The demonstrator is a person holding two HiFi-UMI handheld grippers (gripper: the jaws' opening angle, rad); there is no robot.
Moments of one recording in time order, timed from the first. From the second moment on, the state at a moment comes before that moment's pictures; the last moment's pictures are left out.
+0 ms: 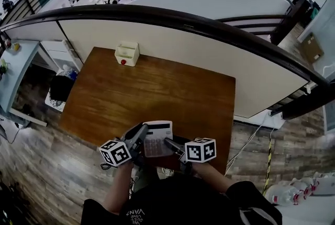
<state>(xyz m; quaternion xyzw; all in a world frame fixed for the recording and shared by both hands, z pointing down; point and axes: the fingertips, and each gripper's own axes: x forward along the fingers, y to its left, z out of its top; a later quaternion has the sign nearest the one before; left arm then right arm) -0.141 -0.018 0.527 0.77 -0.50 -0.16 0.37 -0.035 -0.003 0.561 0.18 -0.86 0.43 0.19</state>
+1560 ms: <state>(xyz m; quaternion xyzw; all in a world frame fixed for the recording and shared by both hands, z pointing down) -0.221 -0.312 0.571 0.85 -0.41 -0.06 0.31 -0.128 -0.275 0.611 0.37 -0.84 0.37 0.16</state>
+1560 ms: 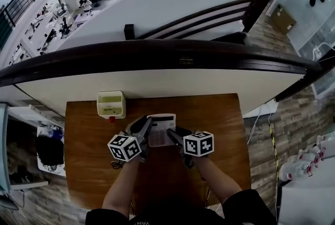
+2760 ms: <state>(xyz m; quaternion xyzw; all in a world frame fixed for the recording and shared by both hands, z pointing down) -0.239 -0.389 0.628 0.83 -0.52 0.02 0.21 -0.146 -0.351 0.658 0.41 -0.81 0.37 0.18</state>
